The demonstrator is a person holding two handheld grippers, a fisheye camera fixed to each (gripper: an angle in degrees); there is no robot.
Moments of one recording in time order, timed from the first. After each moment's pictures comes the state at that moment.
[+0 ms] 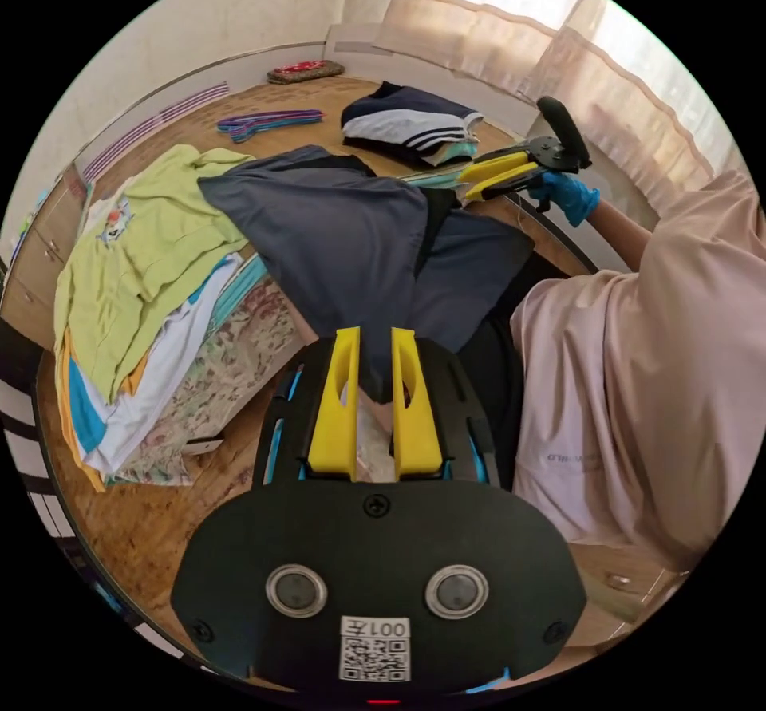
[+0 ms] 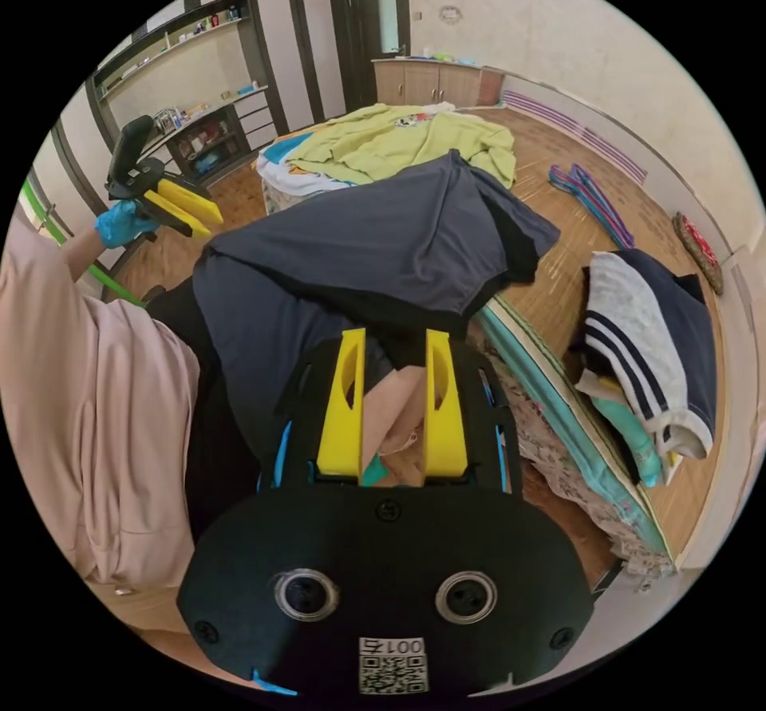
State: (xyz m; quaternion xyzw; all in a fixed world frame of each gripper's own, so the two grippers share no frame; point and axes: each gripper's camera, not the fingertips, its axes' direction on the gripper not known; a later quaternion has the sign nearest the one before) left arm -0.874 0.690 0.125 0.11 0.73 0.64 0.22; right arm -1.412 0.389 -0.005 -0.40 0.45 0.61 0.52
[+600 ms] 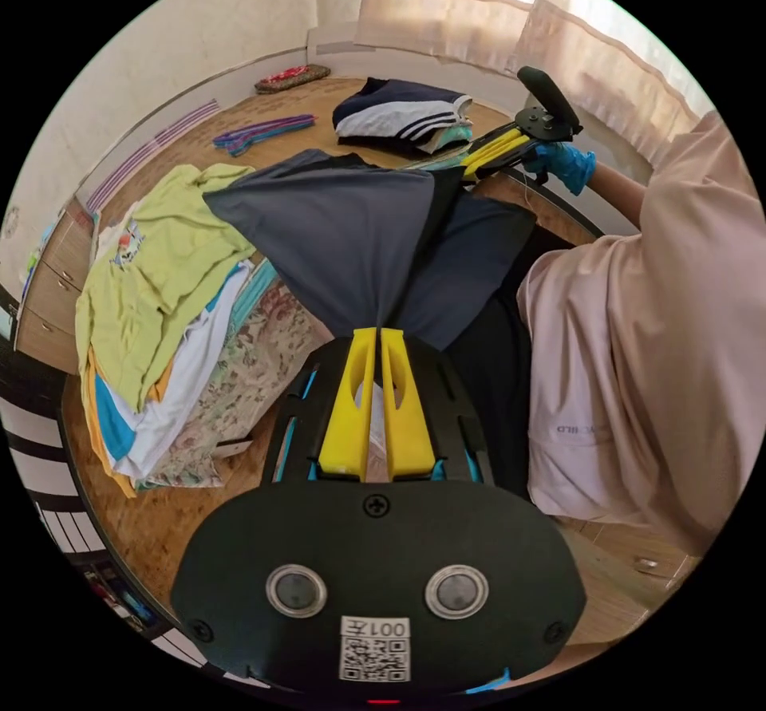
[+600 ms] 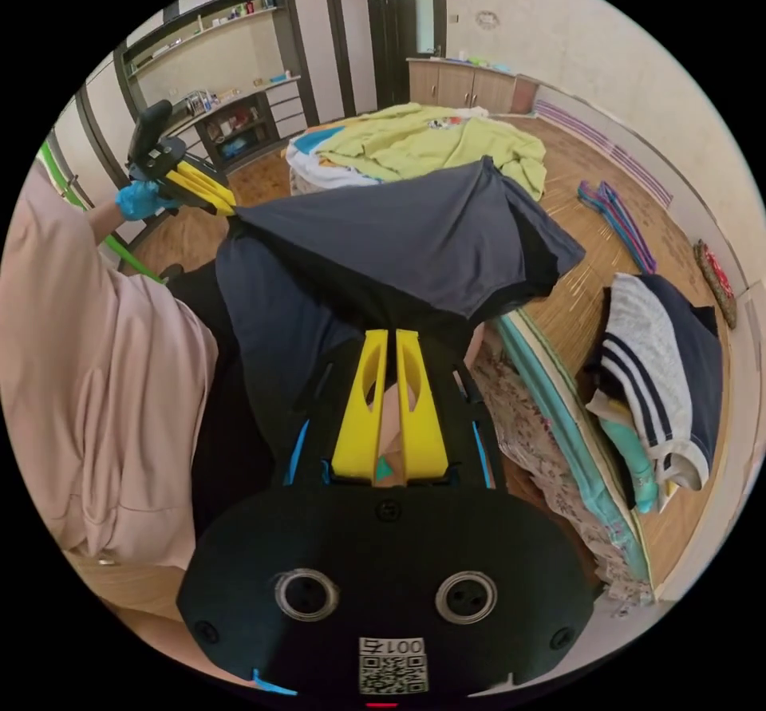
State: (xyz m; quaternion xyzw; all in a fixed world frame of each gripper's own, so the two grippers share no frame) left arm -0.893 0.698 0.131 0.16 0.70 0.65 0.24; right arm -1.394 0.377 0.014 -0.41 0.42 0.60 0.55
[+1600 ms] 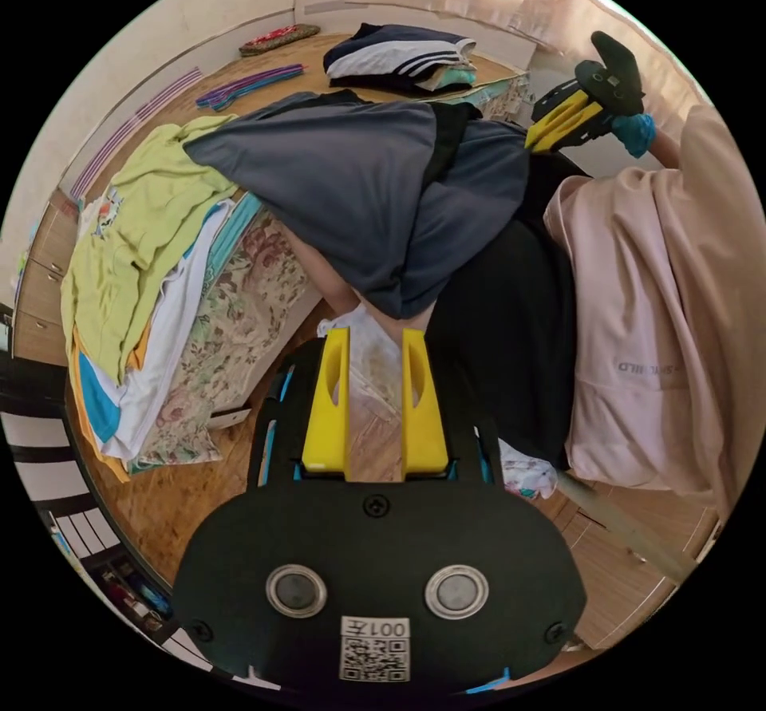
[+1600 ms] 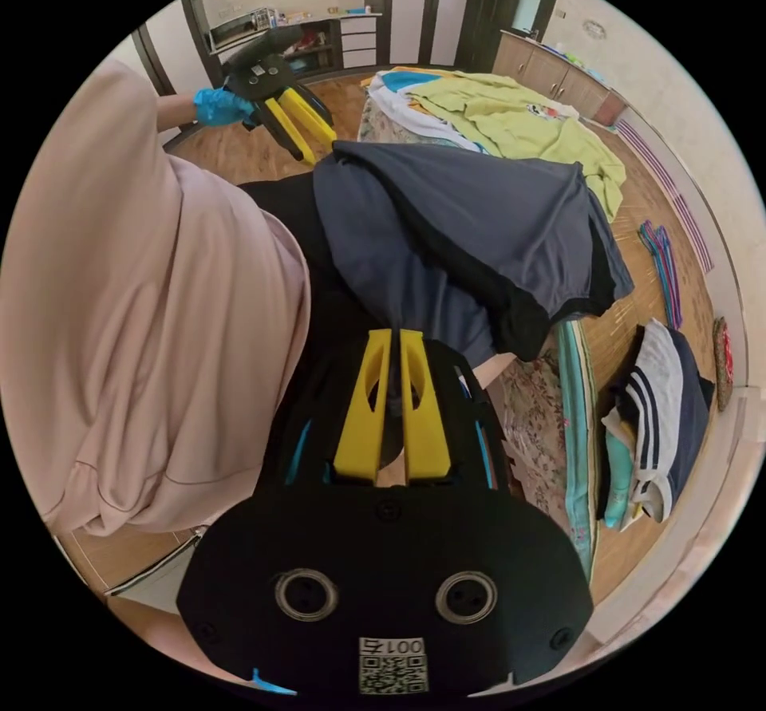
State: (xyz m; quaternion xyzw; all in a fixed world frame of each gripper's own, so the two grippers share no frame) left arm -0.883 0.734 0.143 0.16 0.66 0.70 0.24; right arm -1.370 0.336 0.099 -0.51 0.31 0.56 0.57
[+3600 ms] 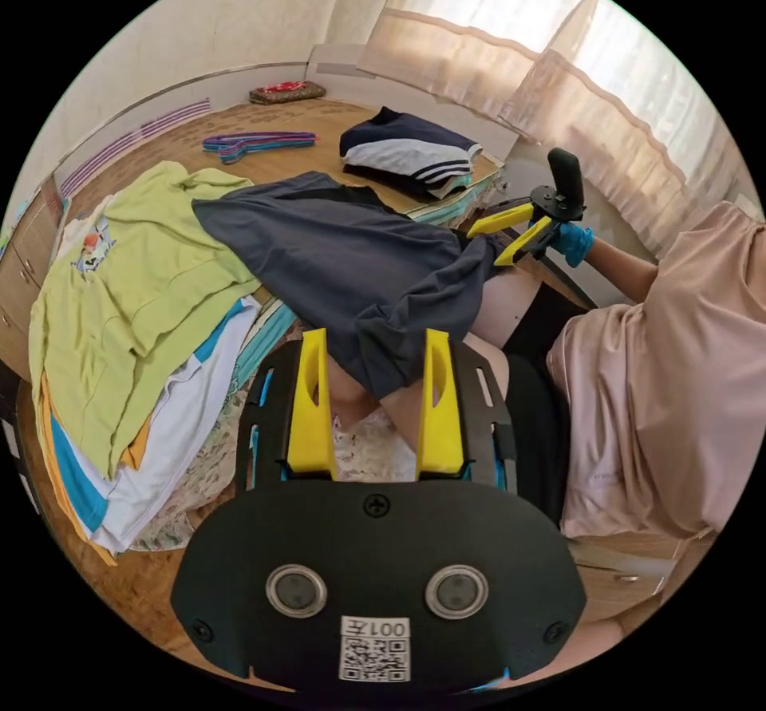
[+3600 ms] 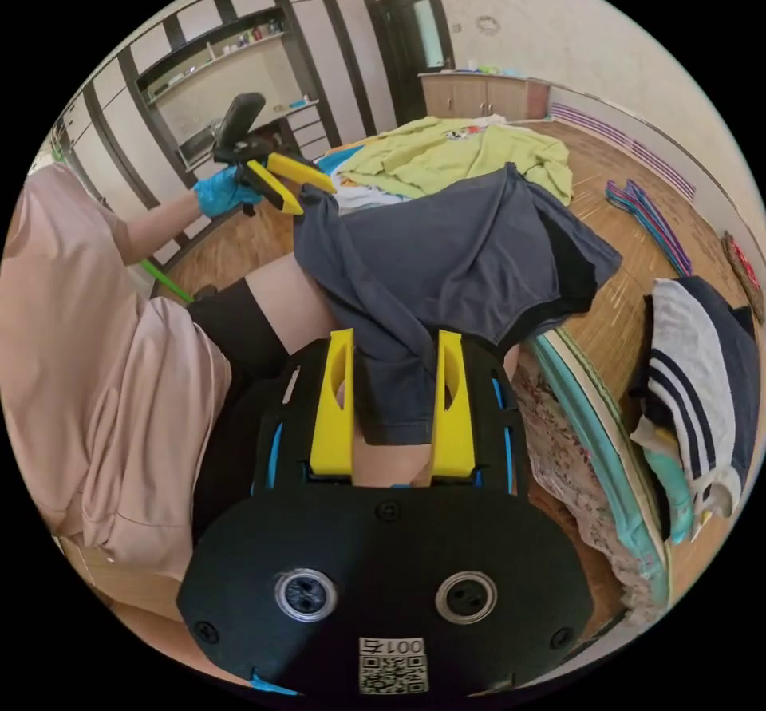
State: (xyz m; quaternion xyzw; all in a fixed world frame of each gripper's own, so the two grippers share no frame) left arm -0.806 0.614 0.098 0.10 0.77 0.61 0.17; right arm -1.377 0.406 -0.041 -0.35 0.40 0.60 0.59
